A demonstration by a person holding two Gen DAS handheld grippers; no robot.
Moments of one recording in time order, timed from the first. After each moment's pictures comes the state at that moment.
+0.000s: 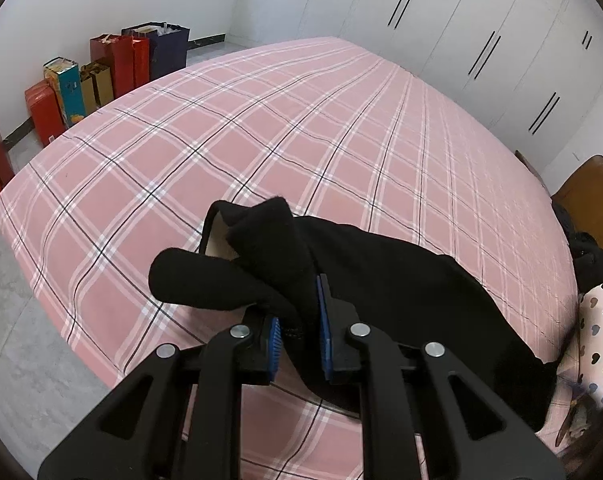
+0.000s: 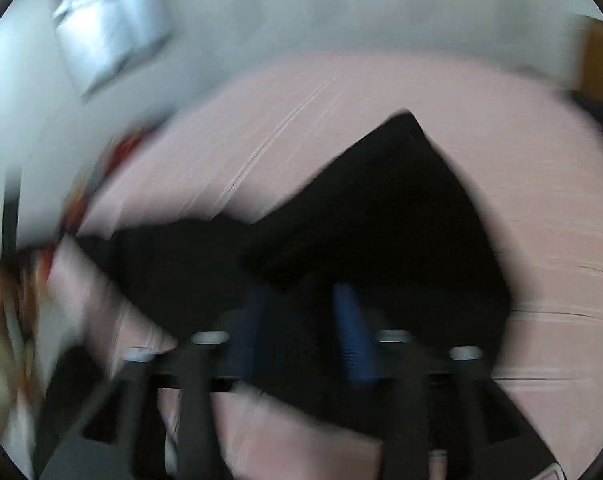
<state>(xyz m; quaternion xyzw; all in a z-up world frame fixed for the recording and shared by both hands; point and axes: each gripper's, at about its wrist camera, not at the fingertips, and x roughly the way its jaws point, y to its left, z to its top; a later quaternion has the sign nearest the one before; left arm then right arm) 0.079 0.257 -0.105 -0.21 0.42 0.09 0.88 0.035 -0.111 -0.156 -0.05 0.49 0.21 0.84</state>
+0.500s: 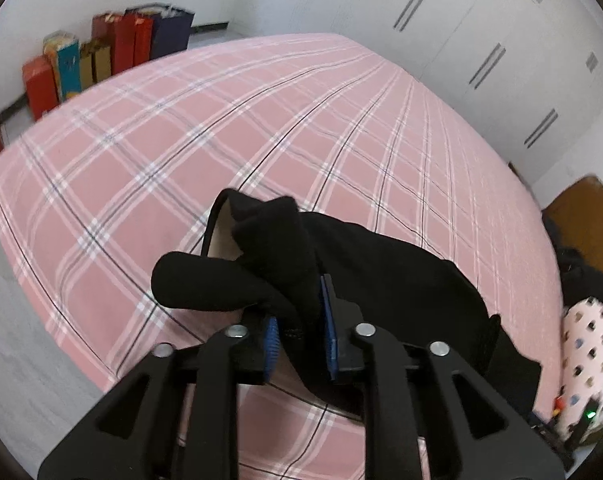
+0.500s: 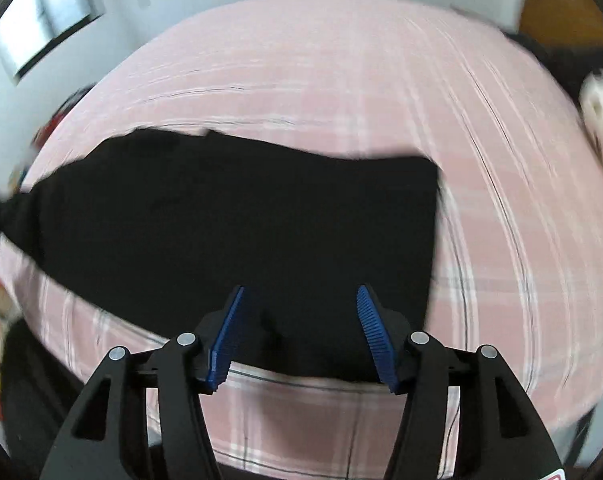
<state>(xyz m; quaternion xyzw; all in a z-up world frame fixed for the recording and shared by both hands) 0.081 0.284 -0.128 -0.26 0.42 0.08 0.87 0.029 -0.259 -0.174 0.08 0.52 0.02 0.85</state>
